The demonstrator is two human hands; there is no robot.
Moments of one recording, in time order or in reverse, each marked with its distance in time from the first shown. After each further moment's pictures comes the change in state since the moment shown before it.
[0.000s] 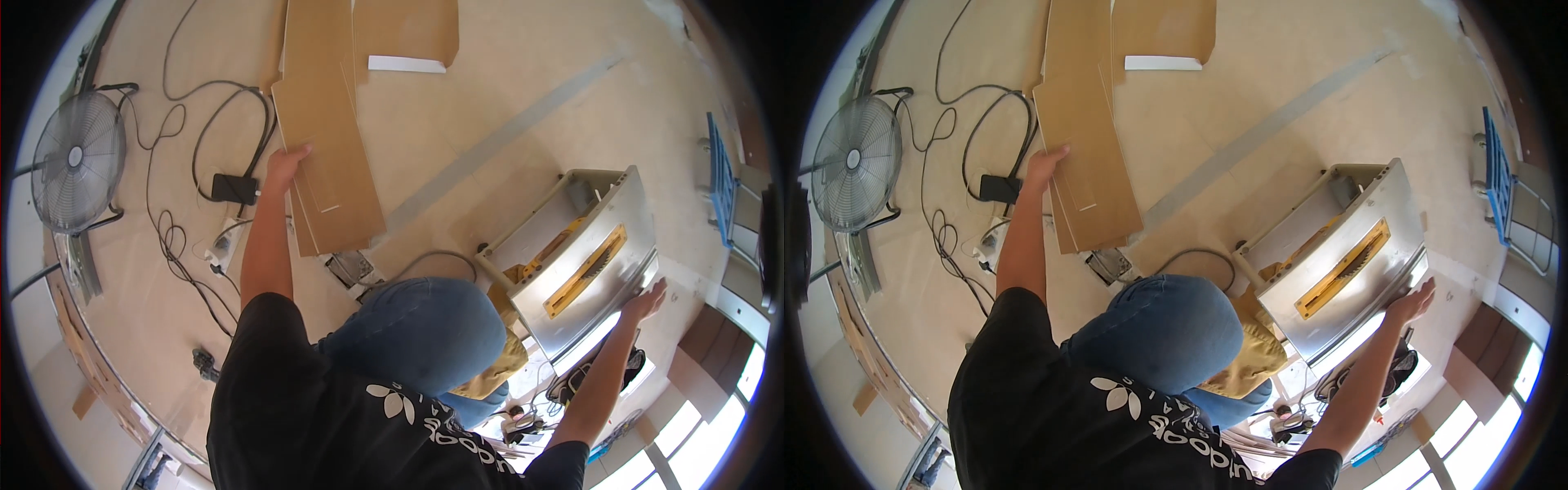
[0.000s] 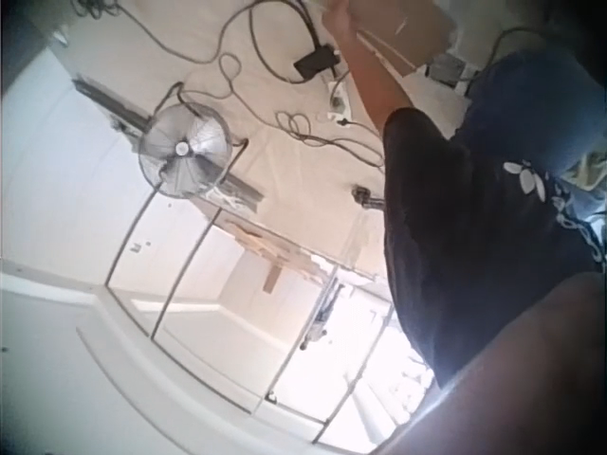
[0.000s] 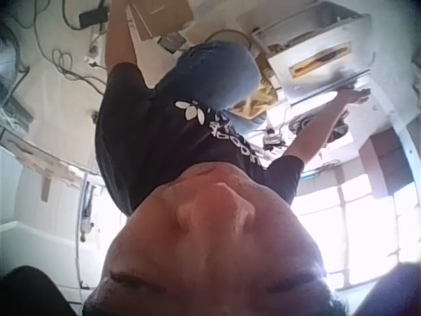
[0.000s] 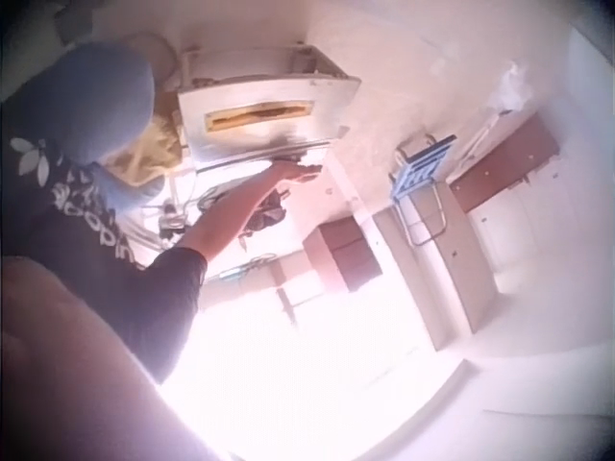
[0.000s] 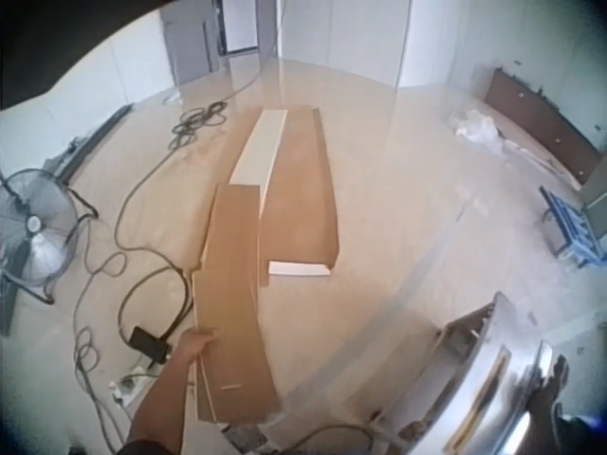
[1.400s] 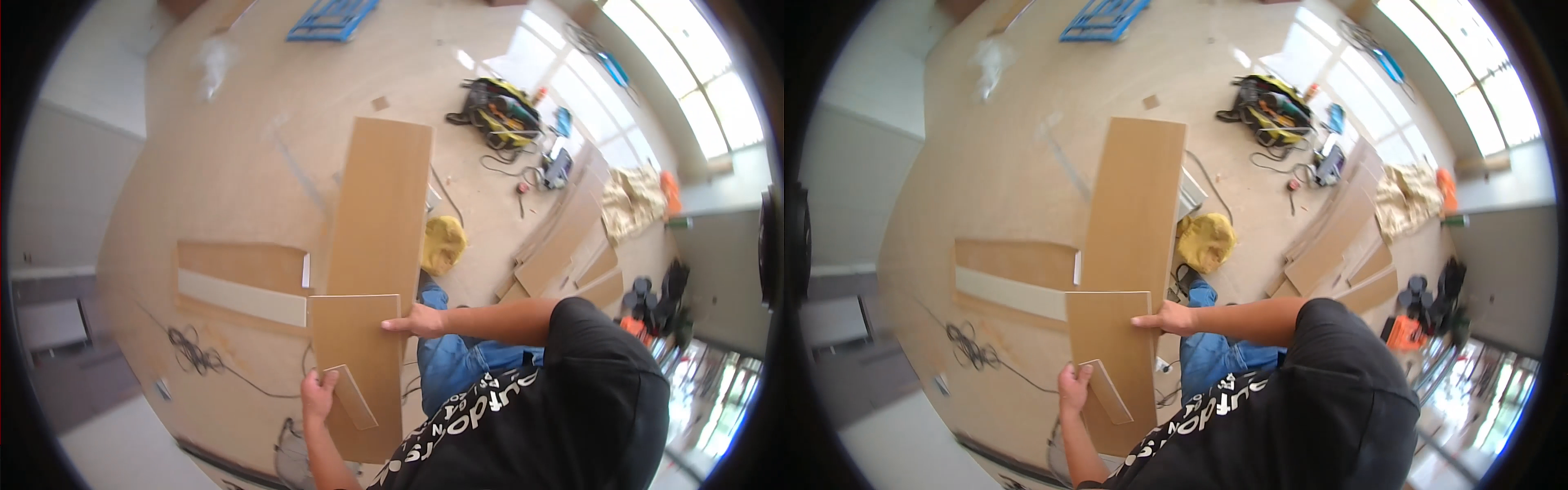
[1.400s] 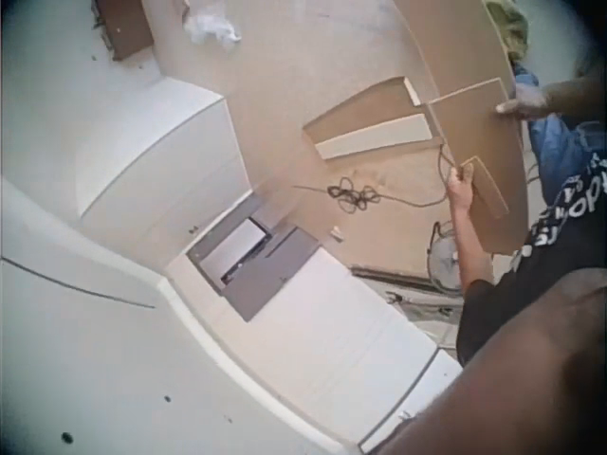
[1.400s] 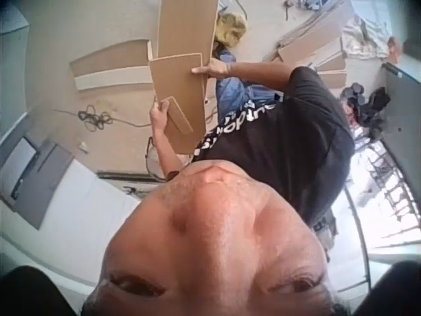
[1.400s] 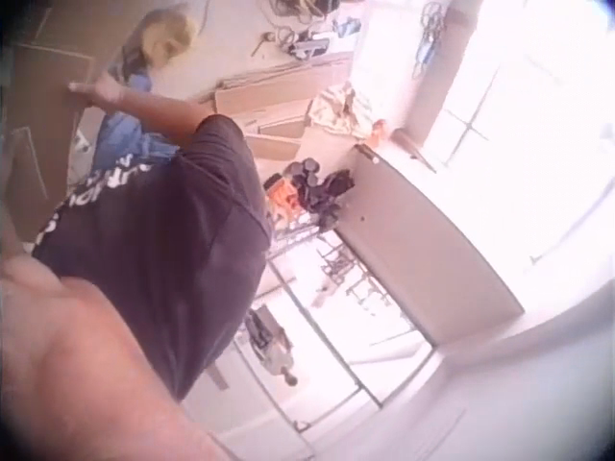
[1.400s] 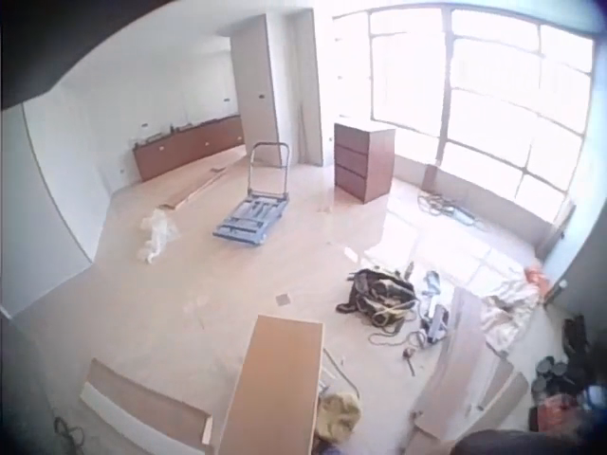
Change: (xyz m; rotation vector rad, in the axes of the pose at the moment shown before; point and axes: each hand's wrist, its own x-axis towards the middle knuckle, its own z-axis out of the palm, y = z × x) left_hand -0.599 0.622 -0.129 1.003 -0.854 0.507; right_hand -0.358 -0.642 -0.300 1.031 -0.970 0.882
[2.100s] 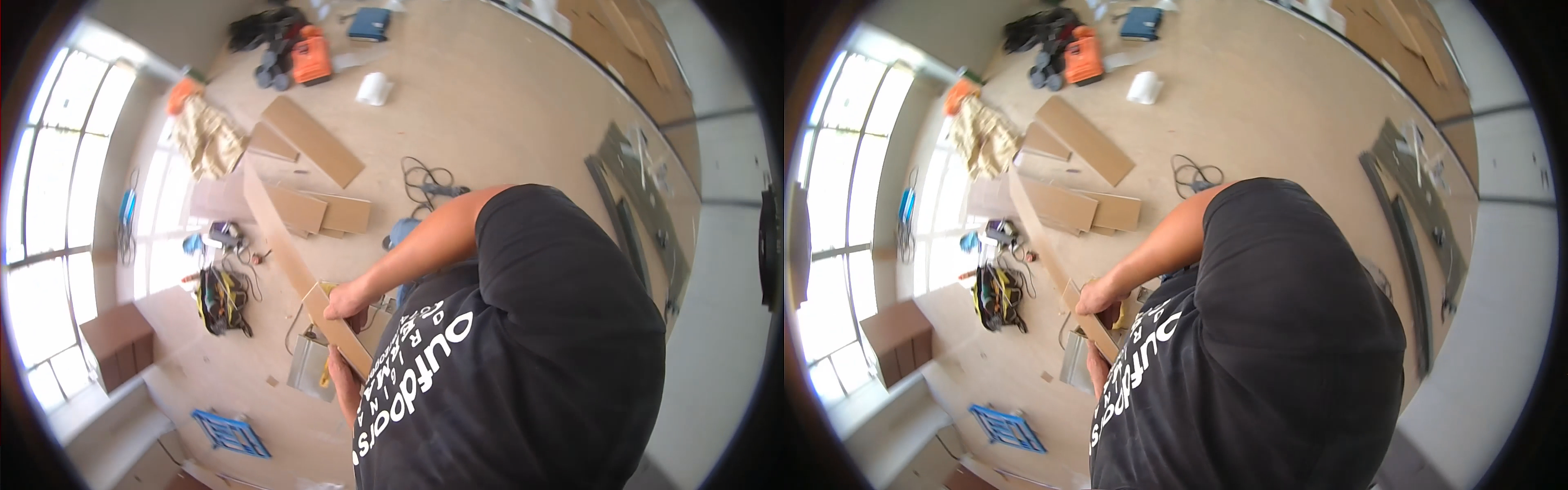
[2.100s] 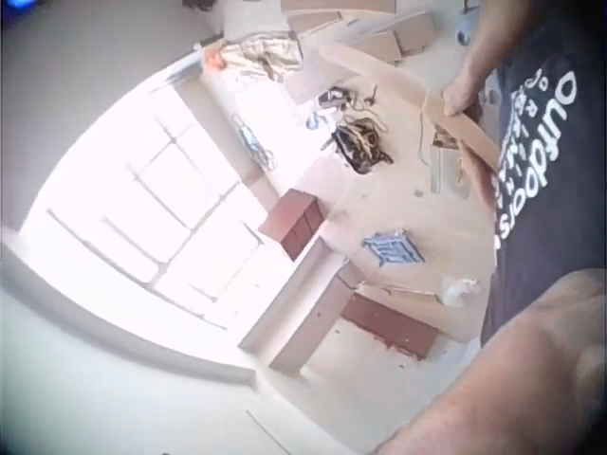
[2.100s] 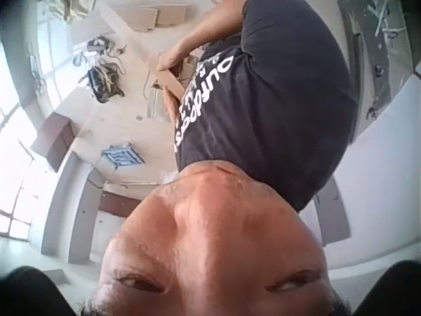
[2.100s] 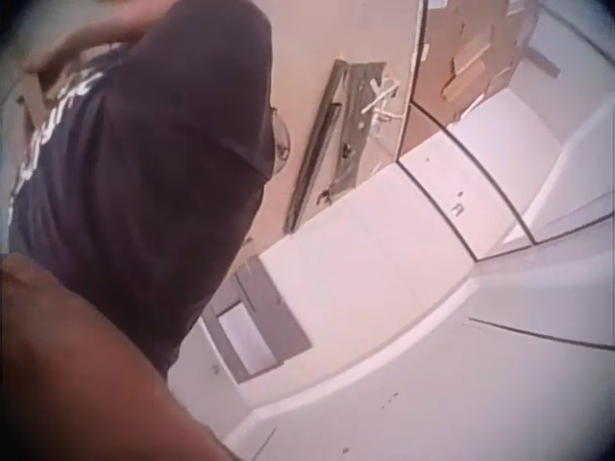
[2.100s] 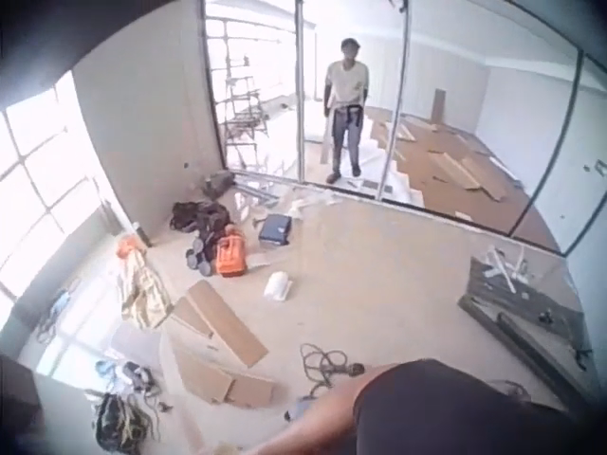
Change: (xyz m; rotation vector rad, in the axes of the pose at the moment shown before) left_hand -0.137 0.239 0.210 0.577 -1.280 0.074; right_hand -0.365 0.136 0.212 0.662 1.115 -0.580
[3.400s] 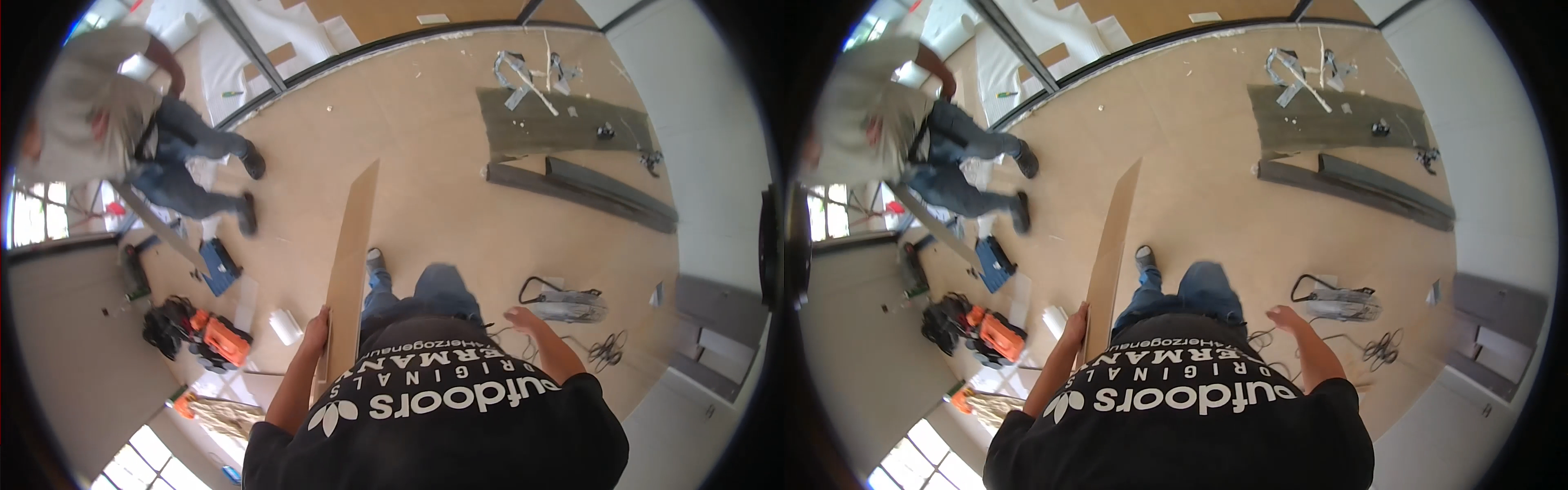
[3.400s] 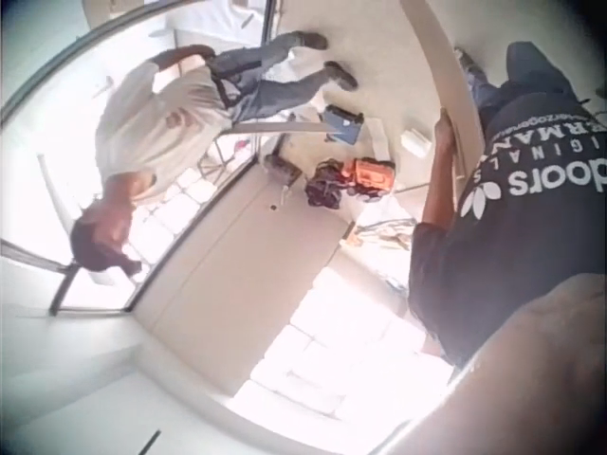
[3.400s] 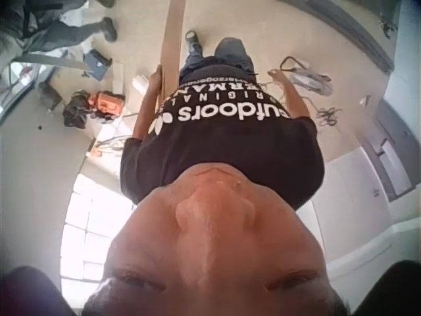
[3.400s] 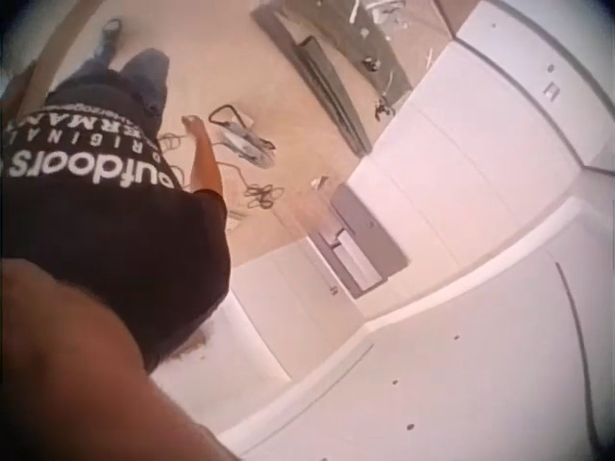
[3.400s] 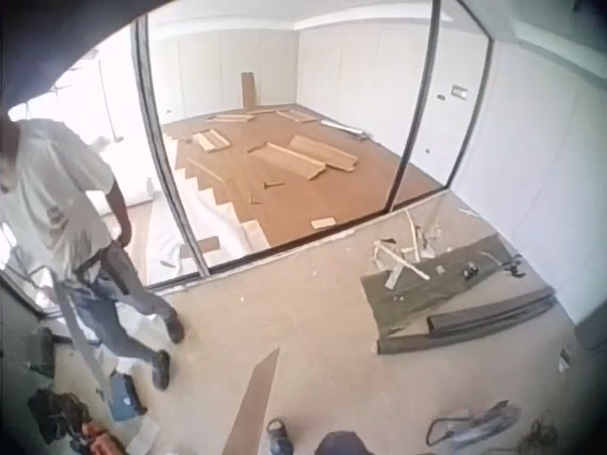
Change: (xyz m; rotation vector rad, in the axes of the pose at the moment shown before) left_hand 0.342 0.134 1.283 1.706 -0.640 0.045; right_hand -0.641 0.656 -0.549 1.123 1.230 0.340
